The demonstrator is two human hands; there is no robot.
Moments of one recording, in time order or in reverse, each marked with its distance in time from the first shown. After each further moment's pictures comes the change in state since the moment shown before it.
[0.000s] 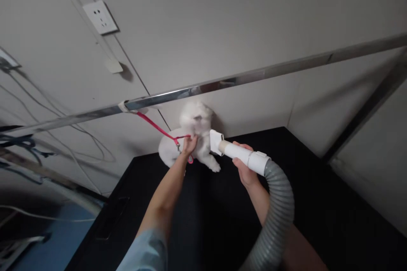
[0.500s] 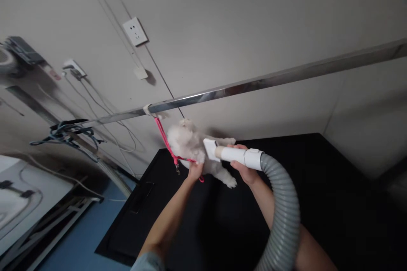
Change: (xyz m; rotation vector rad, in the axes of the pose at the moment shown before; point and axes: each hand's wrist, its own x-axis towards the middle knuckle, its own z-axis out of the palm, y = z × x) left_hand -0.108 -0.032 -0.045 0.070 0.074 -0.095; right_hand 0.018 0.021 0.024 0.160 -0.355 0.235
